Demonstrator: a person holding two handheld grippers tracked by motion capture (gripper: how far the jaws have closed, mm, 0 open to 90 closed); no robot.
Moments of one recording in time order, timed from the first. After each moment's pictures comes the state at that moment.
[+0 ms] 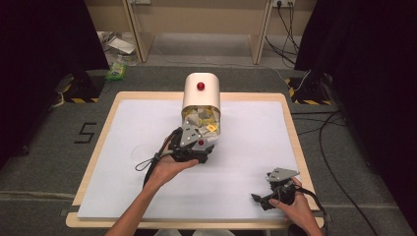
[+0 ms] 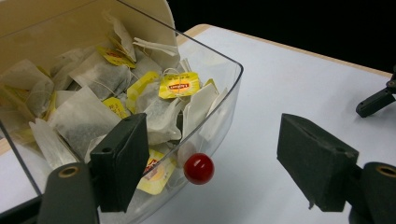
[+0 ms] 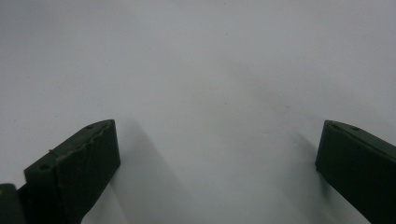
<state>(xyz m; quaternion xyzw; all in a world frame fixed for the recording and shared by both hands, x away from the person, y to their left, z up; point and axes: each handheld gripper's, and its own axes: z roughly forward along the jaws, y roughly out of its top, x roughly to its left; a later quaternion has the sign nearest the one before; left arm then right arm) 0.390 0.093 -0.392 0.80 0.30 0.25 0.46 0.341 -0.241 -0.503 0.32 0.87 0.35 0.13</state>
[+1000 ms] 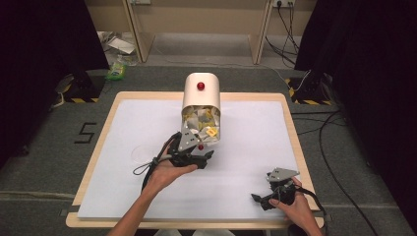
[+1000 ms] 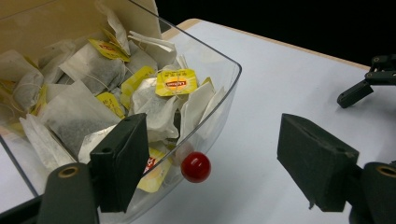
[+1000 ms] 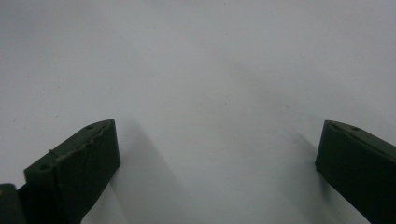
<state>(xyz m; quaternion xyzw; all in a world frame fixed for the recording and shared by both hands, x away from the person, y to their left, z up) 0.378 0.096 -0.395 0.80 0.30 0.23 0.46 0.341 -0.241 -0.503 0.32 0.87 0.35 0.13</state>
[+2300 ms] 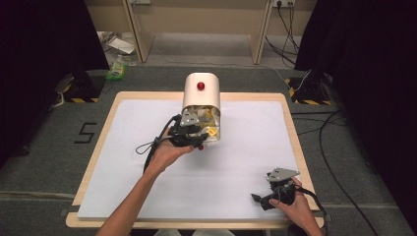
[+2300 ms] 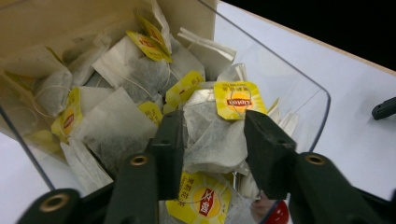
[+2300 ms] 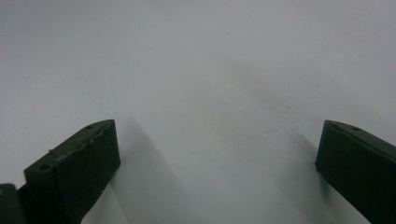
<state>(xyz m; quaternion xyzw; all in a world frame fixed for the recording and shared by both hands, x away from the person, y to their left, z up) 0.431 0.100 -0.385 0.81 0.34 0.19 0.43 0.341 -0.241 -0.503 0.32 0.87 0.35 0.13</state>
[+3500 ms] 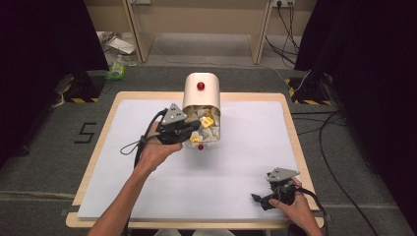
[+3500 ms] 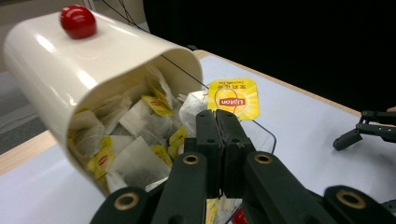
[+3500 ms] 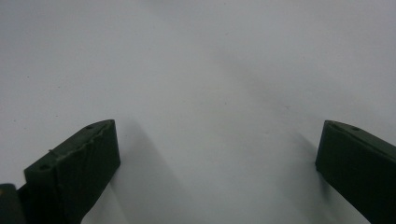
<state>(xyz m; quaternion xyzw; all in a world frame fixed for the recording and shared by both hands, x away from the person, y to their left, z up) 0.406 0.127 -0.341 0.78 0.31 0.21 0.50 0.340 -0.241 -0.503 0.32 0.87 0.35 0.13</state>
